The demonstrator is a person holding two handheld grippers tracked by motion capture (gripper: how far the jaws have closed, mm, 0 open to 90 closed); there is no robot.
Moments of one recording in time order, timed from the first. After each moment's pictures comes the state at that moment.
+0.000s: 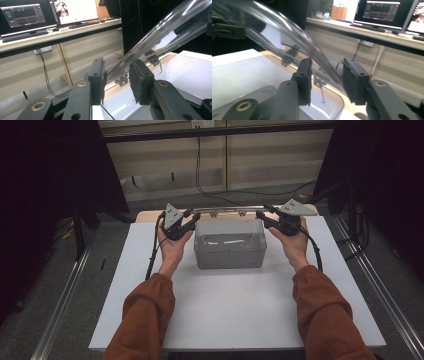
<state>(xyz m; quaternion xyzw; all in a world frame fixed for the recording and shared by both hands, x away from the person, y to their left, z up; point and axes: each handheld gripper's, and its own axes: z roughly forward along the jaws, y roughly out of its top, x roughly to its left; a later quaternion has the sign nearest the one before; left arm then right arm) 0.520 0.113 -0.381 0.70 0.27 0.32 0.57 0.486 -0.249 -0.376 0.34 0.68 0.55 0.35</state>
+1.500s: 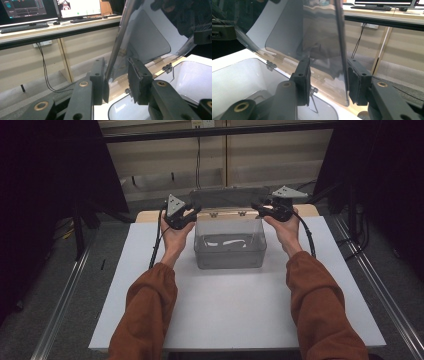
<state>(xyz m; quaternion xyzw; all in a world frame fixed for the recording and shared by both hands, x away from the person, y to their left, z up) 0.553 0.105 -0.377 0.70 0.30 0.30 0.57 0.539 -0.245 -0.373 0.39 0.69 0.54 0.30</state>
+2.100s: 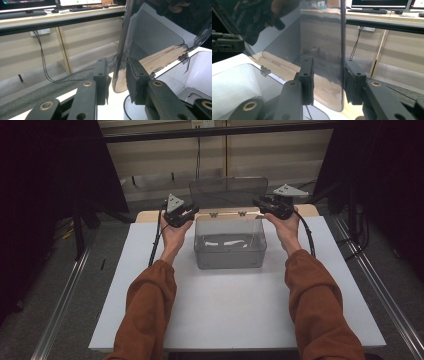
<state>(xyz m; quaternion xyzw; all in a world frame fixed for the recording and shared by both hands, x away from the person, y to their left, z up) 0.578 0.112 -0.395 0.72 0.32 0.27 0.56 0.546 -0.249 -0.374 0.40 0.67 0.55 0.30</state>
